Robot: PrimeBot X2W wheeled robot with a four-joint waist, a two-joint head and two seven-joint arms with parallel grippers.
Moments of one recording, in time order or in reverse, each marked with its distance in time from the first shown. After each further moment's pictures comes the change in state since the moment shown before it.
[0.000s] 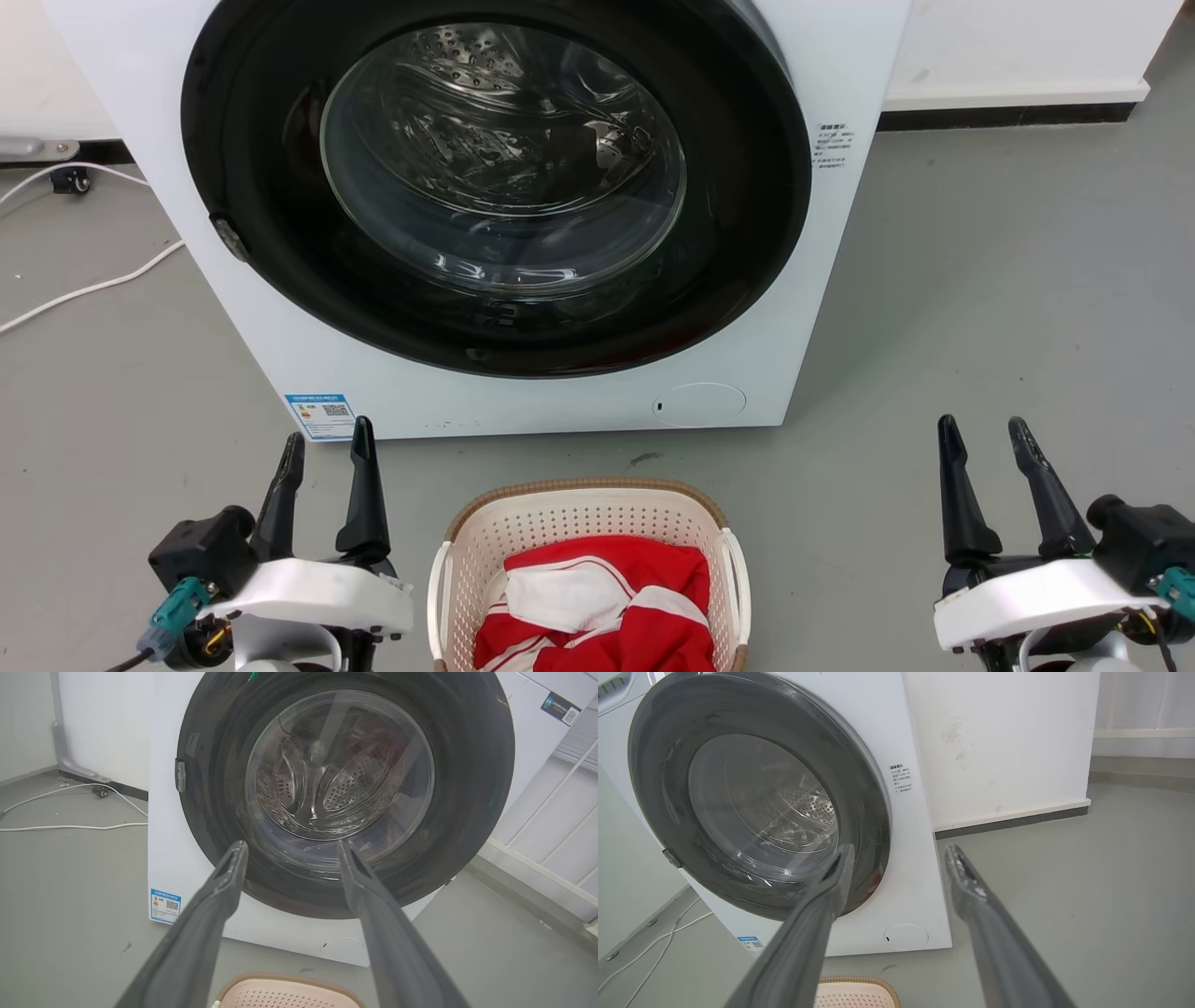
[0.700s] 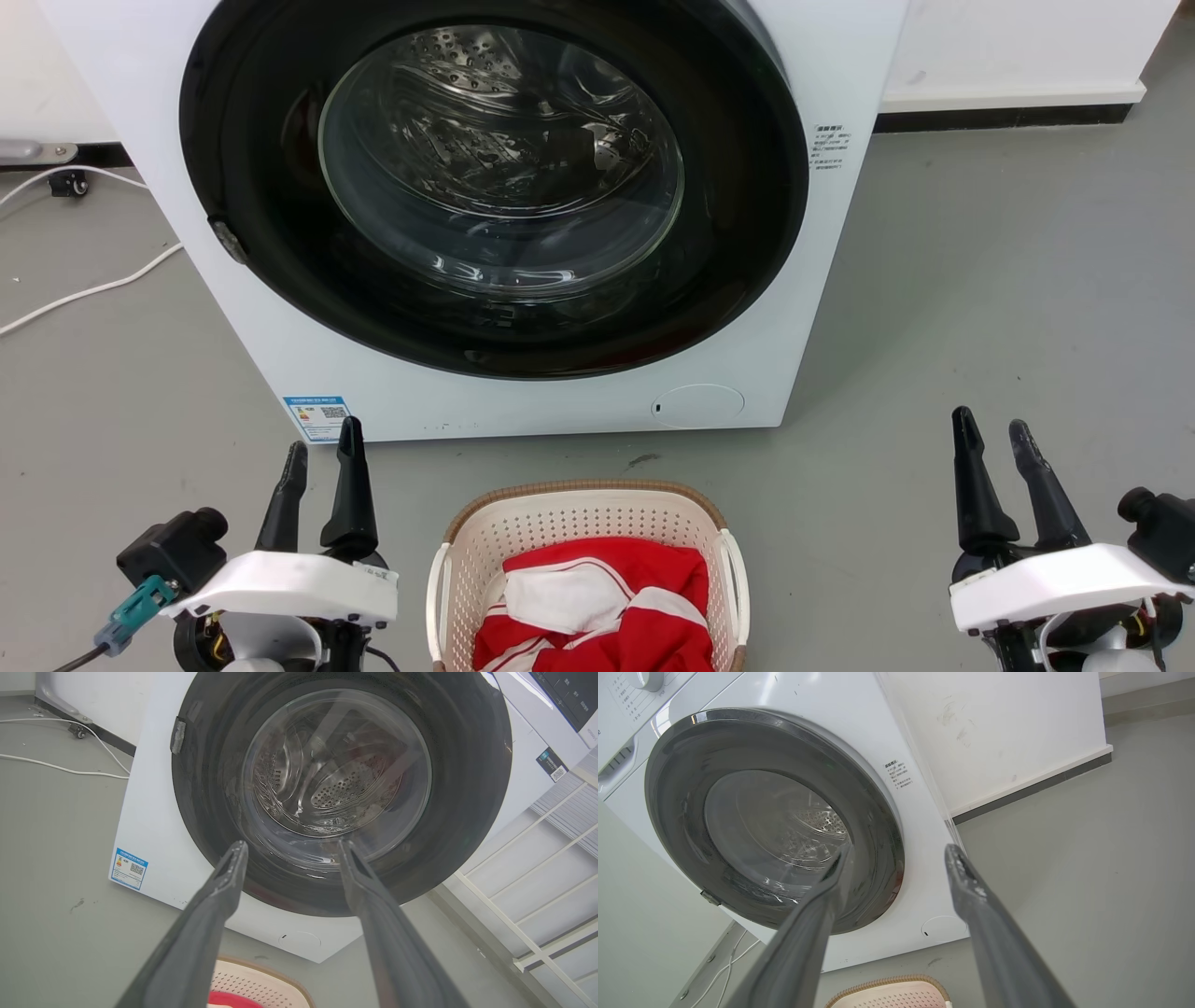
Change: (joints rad) left arm -0.010 -0.001 0.014 0.011 -0.238 -0.004 0.055; right arm -0.020 0.000 -0.014 0.017 0.246 0.000 0.055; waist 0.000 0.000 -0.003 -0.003
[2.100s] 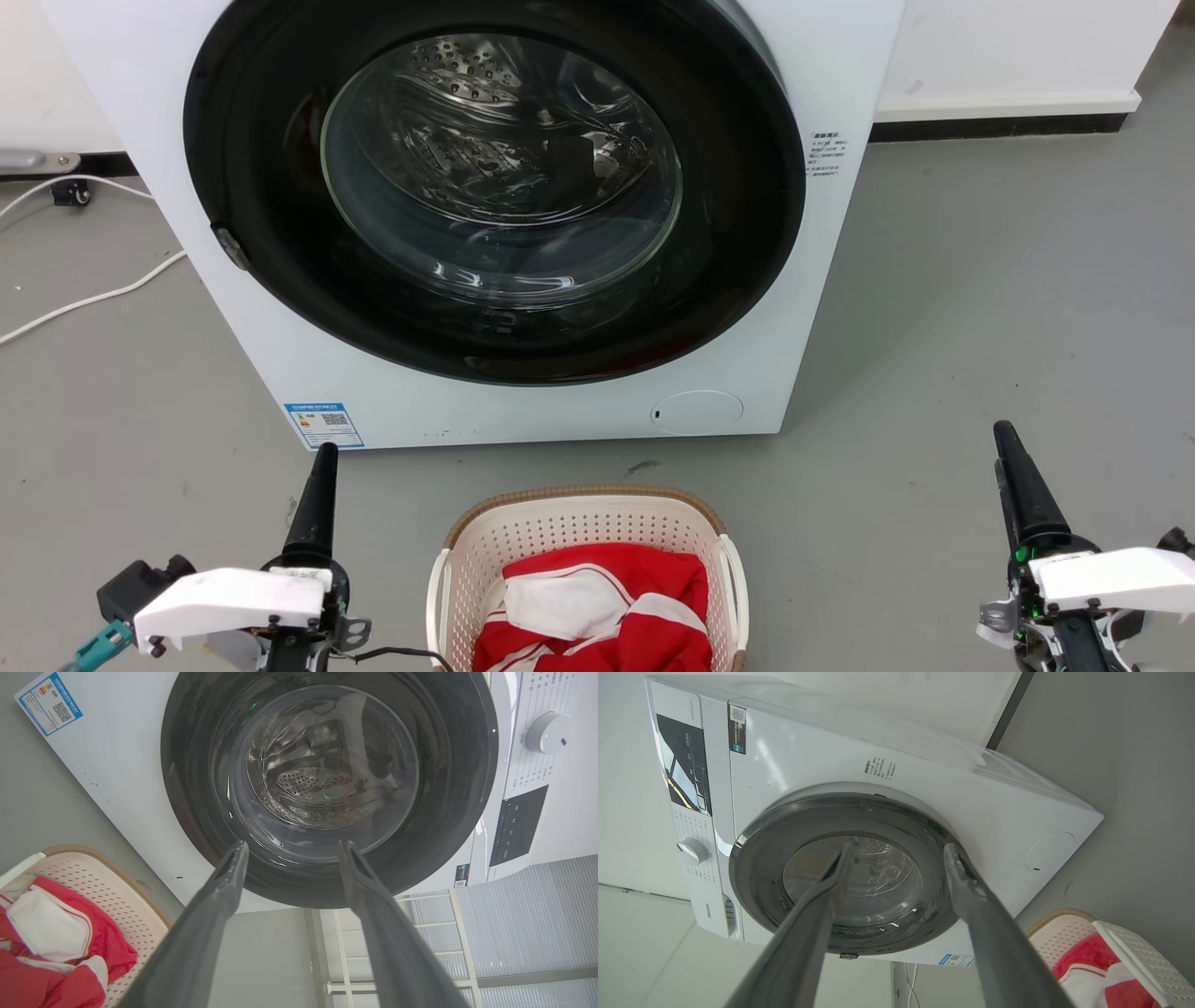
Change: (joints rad) left arm -0.014 -0.002 0.070 0.111 -0.706 -0.062 0.152; right arm -0.036 0.000 -0.076 0.133 0.800 0.000 0.154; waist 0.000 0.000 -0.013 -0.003
